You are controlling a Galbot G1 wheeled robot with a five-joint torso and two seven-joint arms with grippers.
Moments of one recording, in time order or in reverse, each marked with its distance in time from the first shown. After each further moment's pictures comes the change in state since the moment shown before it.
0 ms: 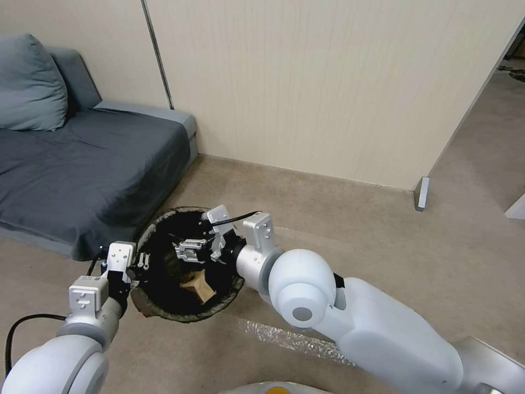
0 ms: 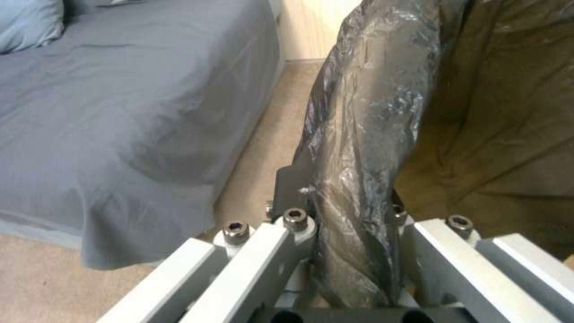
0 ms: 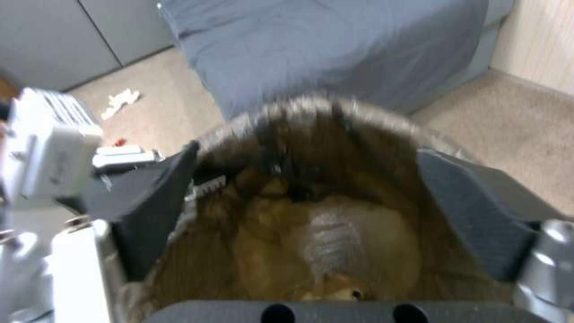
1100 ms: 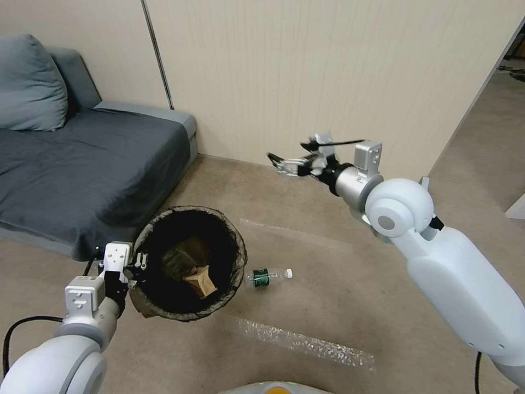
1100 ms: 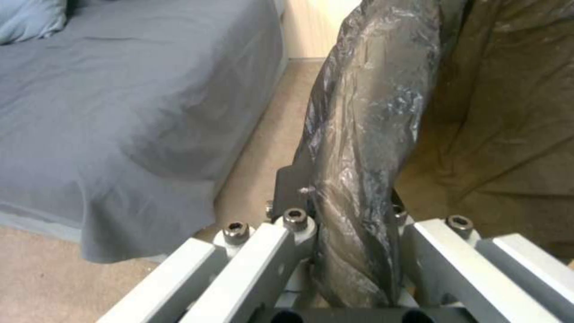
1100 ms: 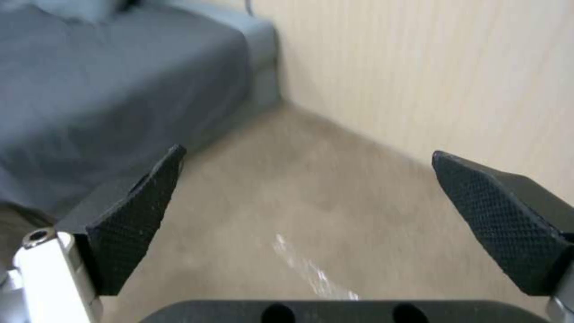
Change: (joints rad) left arm -0.001 -0.031 -0.013 0.000 0.003 0.004 0.014; right arm -0.100 -0.215 0.518 -0.252 -0.203 -0.014 -0.398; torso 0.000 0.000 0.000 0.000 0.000
